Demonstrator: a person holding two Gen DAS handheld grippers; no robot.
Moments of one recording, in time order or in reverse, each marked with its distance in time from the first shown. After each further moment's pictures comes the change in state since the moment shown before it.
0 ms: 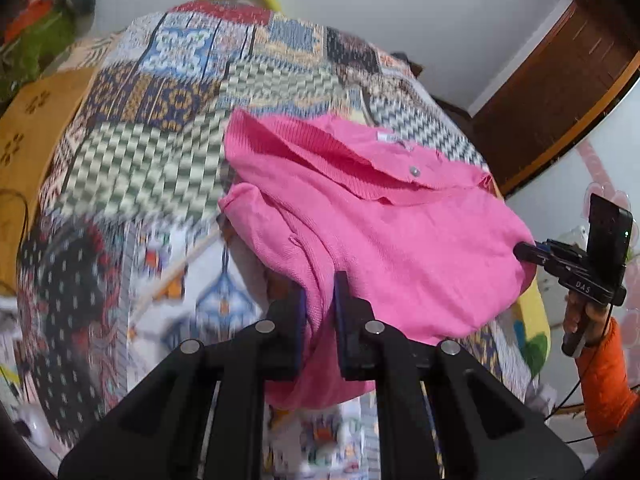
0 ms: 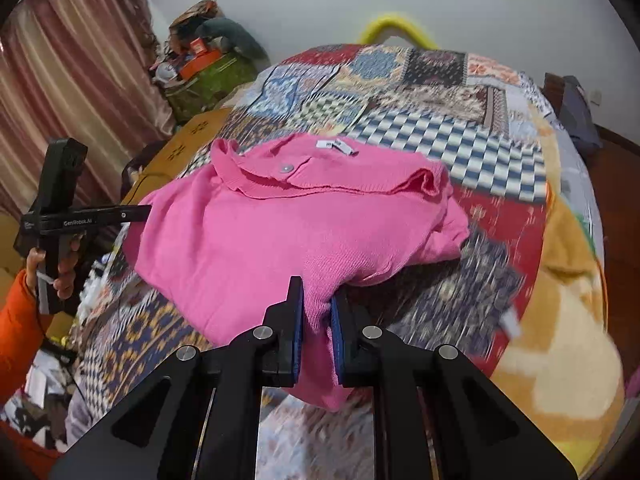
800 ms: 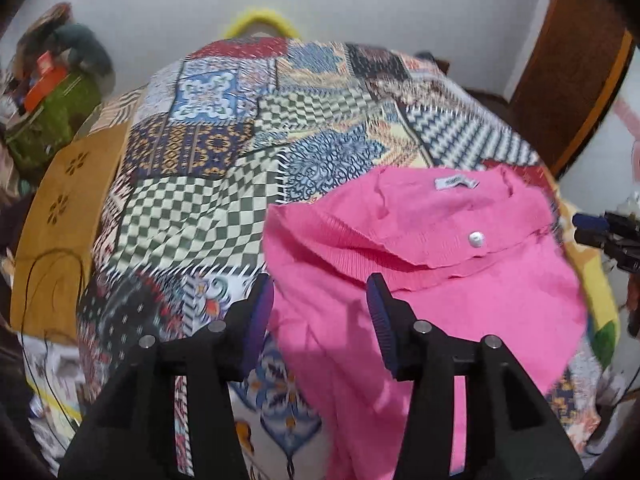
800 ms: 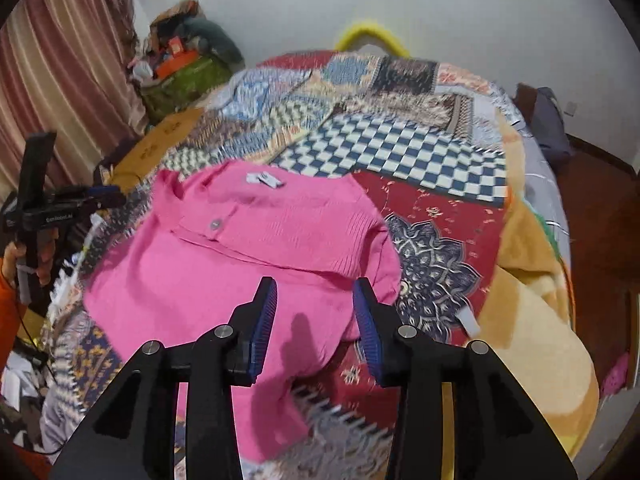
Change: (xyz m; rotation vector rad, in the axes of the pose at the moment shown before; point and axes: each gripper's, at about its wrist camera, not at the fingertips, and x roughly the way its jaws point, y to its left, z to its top) left arm 0.018 -0.007 0.025 0.169 -0.073 0.253; right arm 0.006 -0.017 0.008 -0.015 -0.011 -0.129
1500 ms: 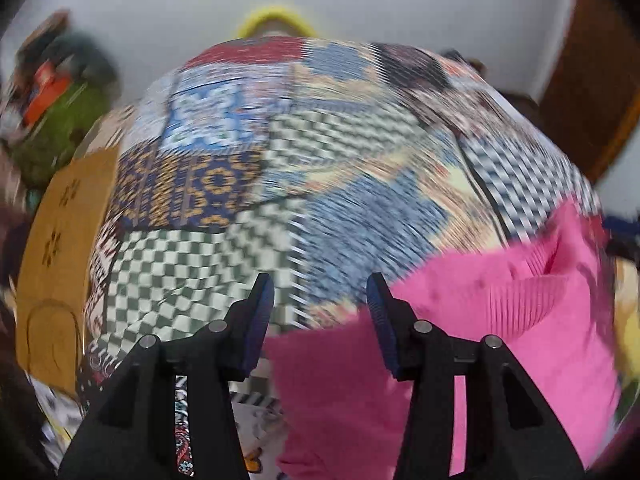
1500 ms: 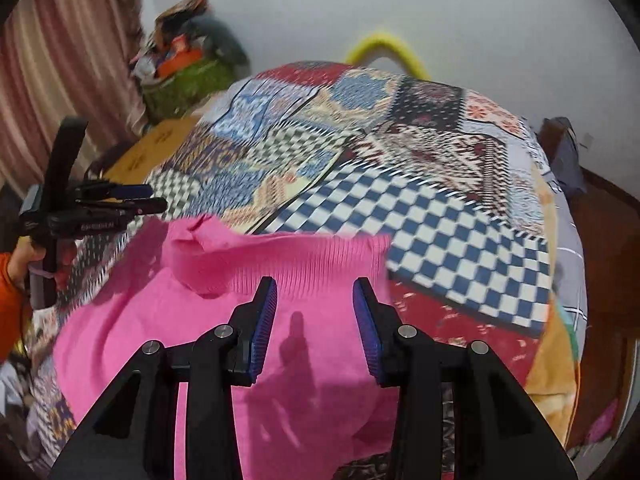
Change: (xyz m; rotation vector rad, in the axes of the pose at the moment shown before) left arm 0.073 0.026 0.082 -0.068 -0.013 0.078; right arm 0.038 -0.004 0.067 -0.055 -0.050 -0.006
